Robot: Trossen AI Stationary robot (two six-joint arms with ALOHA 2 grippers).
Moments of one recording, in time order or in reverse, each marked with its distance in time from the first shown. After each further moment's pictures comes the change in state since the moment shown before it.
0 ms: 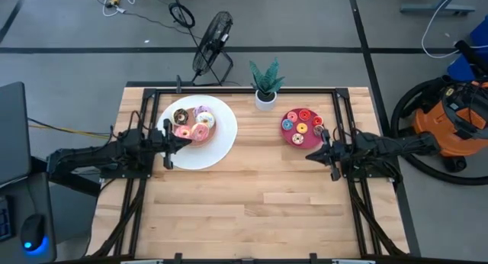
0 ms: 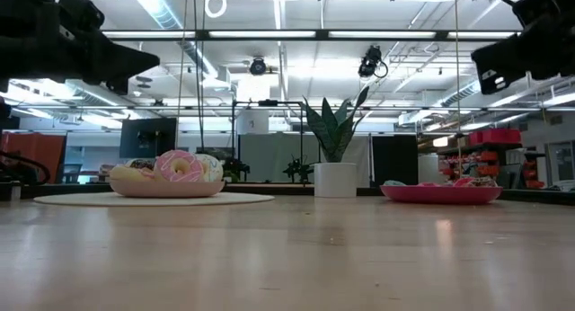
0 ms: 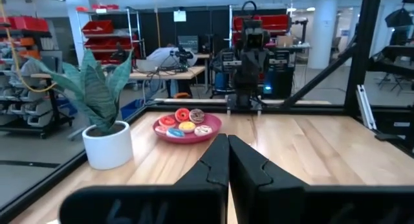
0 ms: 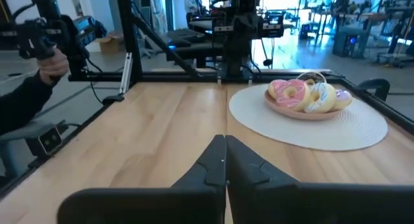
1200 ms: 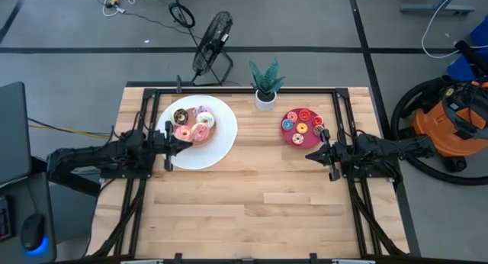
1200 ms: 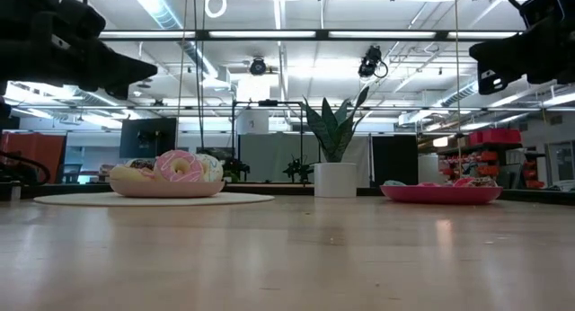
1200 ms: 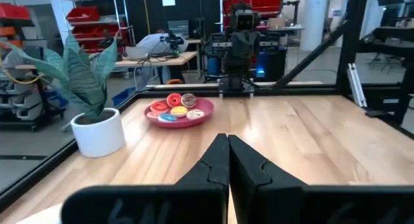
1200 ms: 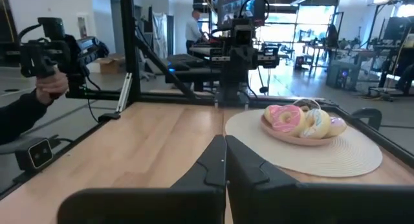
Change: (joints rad) left arm -0.008 -0.004 -0.002 -0.070 0.027 0.029; right arm -0.003 -0.084 -0.098 0.130 0.002 -0.053
